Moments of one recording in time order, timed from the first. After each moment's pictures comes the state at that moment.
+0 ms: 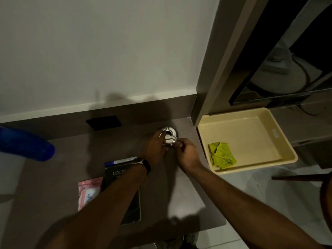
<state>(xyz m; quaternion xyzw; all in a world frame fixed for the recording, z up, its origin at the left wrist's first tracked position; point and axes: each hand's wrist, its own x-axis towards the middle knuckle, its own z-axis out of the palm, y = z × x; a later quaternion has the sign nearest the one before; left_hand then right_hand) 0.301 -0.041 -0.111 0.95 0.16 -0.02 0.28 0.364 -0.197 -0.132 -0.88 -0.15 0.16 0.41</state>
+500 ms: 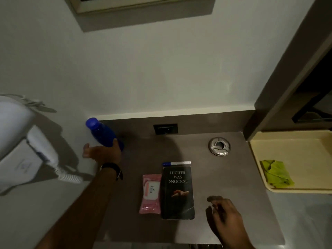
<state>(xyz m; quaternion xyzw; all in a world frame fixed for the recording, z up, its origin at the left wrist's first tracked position) 0.062 0.205 -0.021 0.52 0.66 0.39 0.37 0.151 -0.238 -0.105 -0.86 -0.21 0.20 0.42</state>
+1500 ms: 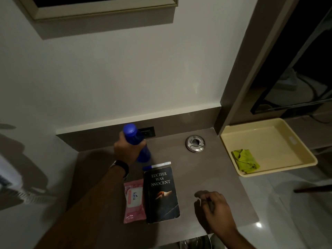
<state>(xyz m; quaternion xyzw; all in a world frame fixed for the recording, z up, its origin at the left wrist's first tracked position) 0.152 0.133 -0.027 0.82 0.40 0.23 0.36 0.153 -0.252 -0.105 -0.91 -0.20 0.12 0.35</state>
